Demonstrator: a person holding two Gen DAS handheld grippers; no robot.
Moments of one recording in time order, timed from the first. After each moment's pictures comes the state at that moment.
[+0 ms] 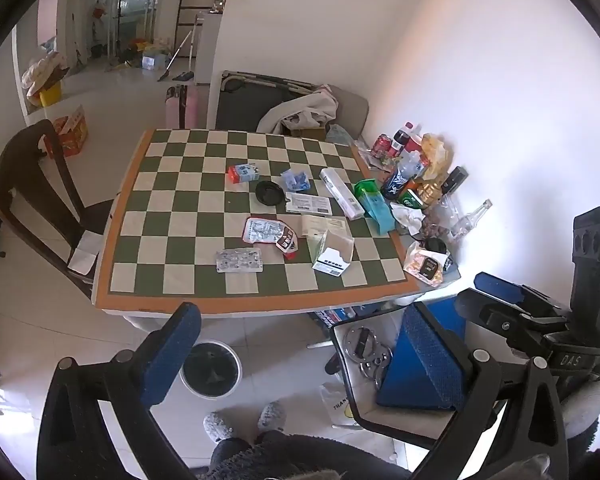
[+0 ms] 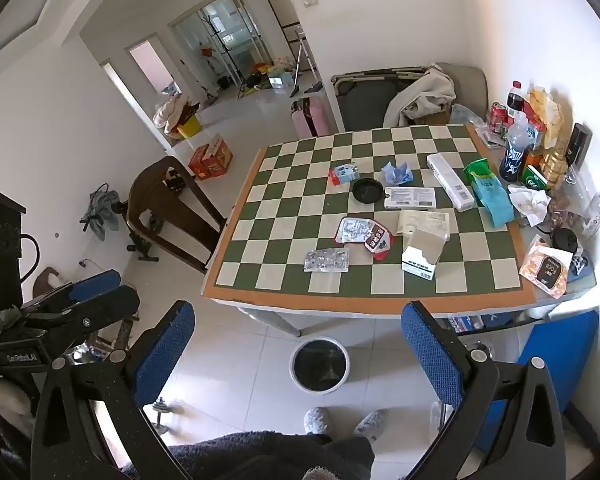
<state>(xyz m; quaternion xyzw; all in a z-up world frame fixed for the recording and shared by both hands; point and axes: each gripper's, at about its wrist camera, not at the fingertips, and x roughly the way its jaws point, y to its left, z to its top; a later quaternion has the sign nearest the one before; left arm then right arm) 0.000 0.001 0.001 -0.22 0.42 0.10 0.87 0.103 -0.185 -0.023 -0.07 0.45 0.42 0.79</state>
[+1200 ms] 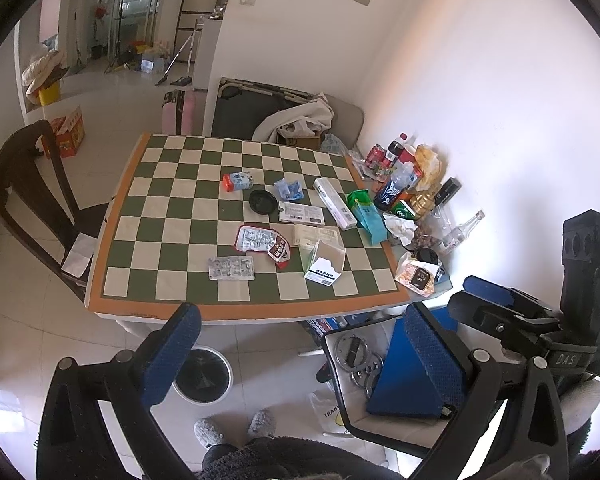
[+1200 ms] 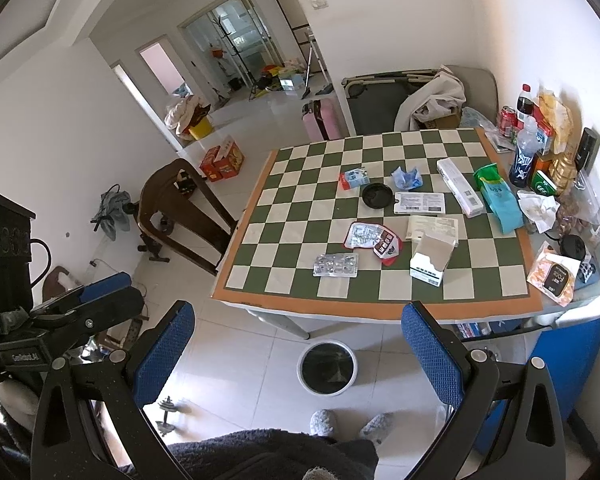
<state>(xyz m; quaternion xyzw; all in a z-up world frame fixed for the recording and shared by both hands) 0.016 -0.010 0.009 -0.23 0.41 0.10 0.88 0.106 -0.179 -0.018 -0.06 0.44 0.43 0.78</state>
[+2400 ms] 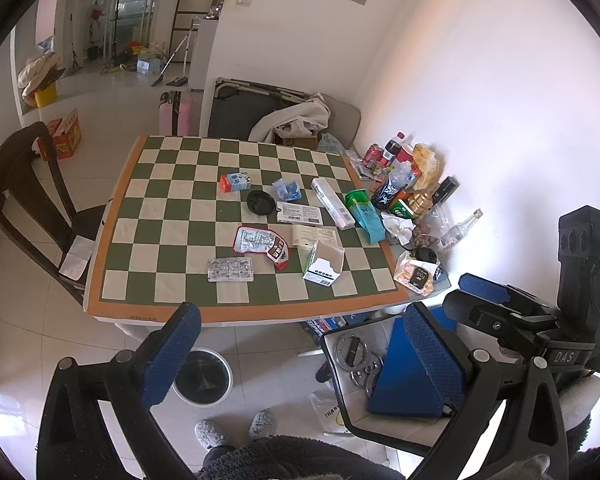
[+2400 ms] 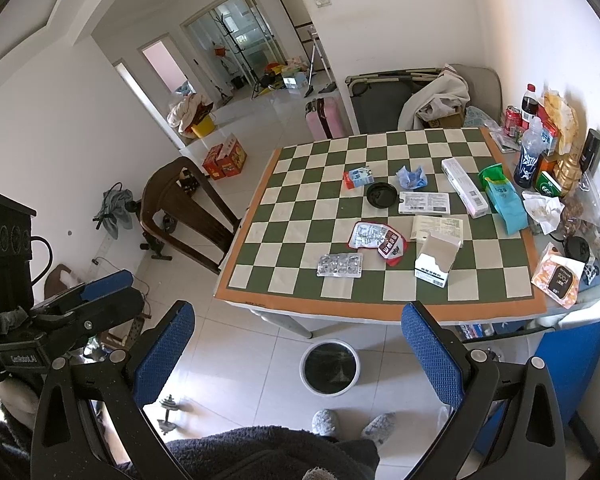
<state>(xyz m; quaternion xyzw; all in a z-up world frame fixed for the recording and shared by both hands) 0.017 -0.017 0.013 -0.23 0.41 0.09 0.88 0.111 -0.178 -0.020 -0.05 0.44 0.44 0.78</state>
